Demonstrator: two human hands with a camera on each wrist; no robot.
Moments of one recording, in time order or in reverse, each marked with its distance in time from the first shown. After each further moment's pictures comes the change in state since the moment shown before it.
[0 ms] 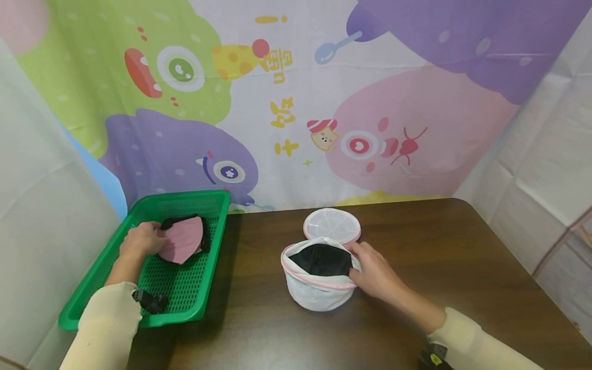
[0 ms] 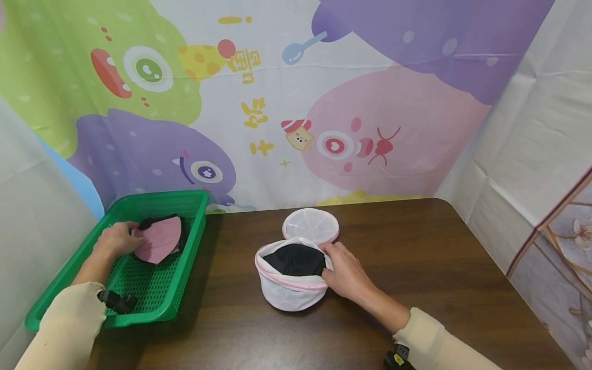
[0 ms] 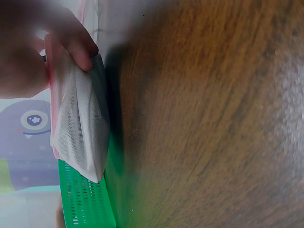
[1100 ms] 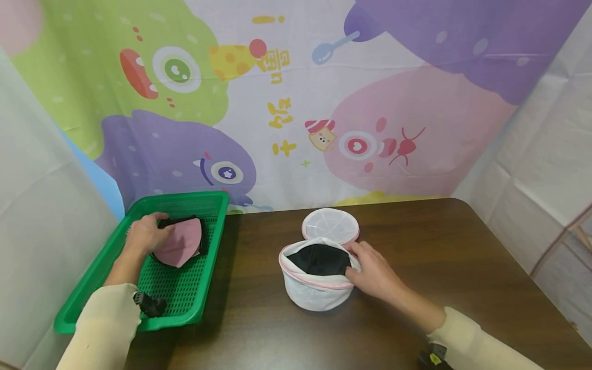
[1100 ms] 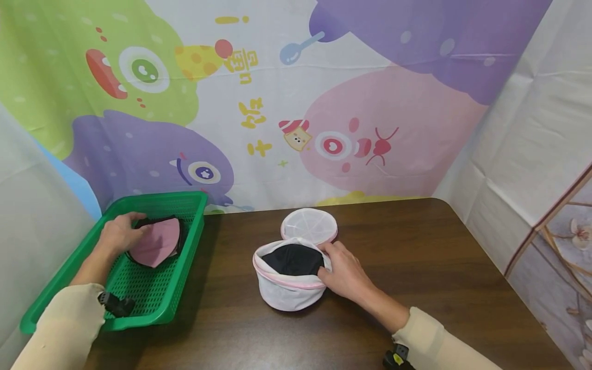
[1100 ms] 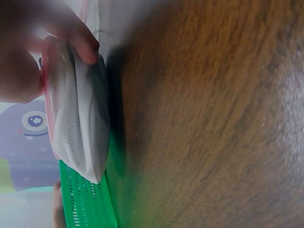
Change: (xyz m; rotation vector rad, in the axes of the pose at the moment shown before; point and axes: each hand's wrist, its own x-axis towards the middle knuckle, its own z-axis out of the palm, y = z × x) left_hand 0.004 0.016 0.001 -0.044 0.113 0.173; right_hand -0.001 0.002 -0.003 0.027 -0.016 0.022
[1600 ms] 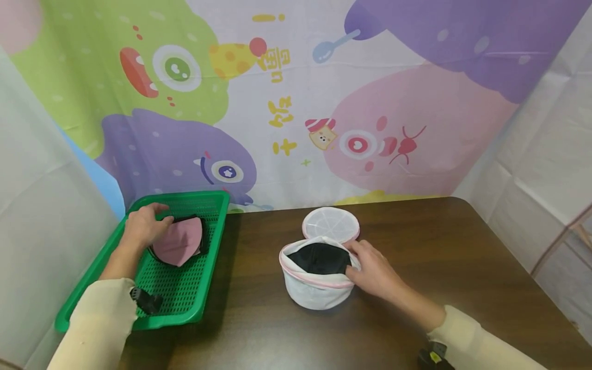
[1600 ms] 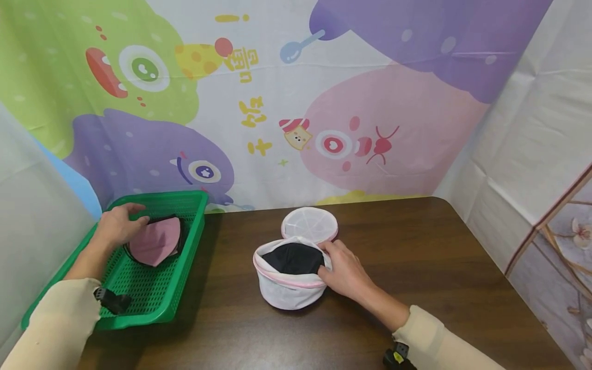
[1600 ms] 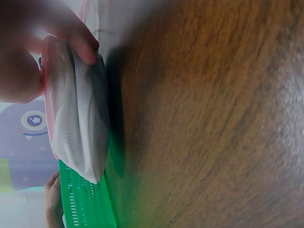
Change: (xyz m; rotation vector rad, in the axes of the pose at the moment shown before) left_hand -0.003 0.012 -0.018 -0.001 0.005 0.038; right_hand 0.000 -0.001 0.000 0.011 0.005 -0.010
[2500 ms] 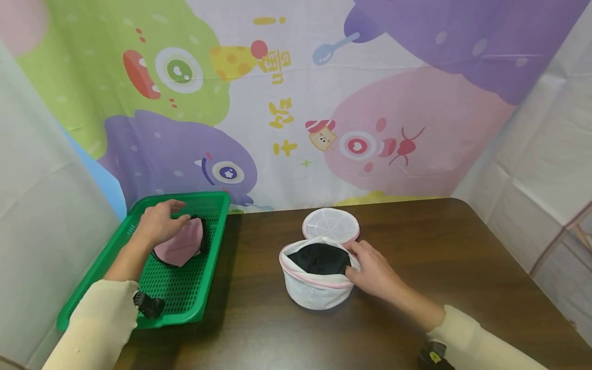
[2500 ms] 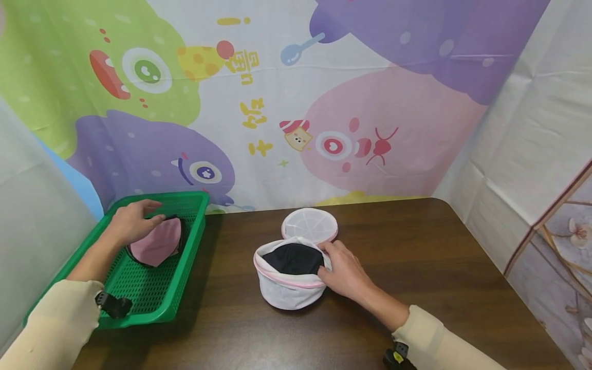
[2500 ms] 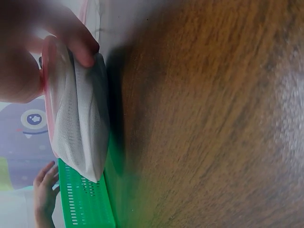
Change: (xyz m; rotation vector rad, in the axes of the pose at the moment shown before) left_hand -0.009 0.041 -0.003 0.007 -0.049 0.093; right_hand 0.000 -0.001 0.000 -0.034 0.005 -0.010
